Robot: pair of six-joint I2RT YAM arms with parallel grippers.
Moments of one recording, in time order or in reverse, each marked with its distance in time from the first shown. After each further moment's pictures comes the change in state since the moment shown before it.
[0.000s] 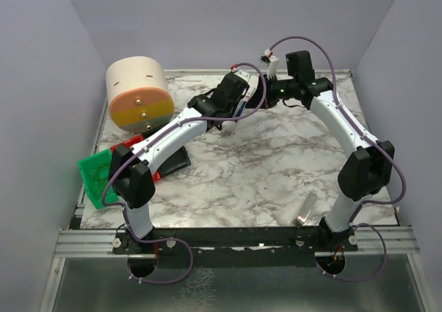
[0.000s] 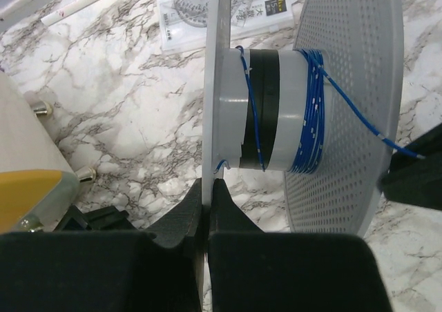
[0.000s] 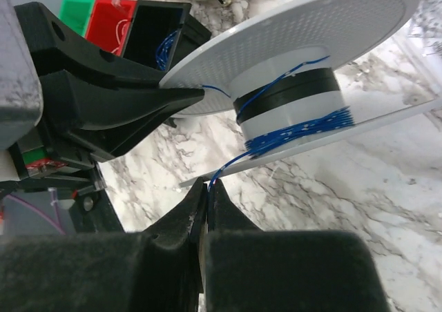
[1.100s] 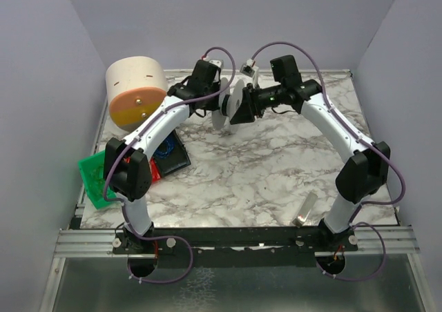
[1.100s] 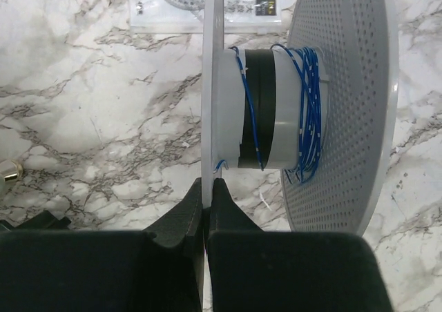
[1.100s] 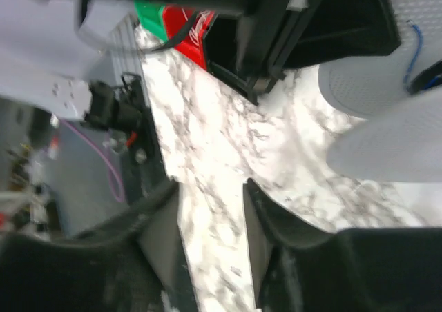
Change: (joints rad) left arm 0.189 0.032 0.016 0.011 0.301 -0.192; right arm 0.126 -0.002 -0.050 0.008 -0.170 -0.002
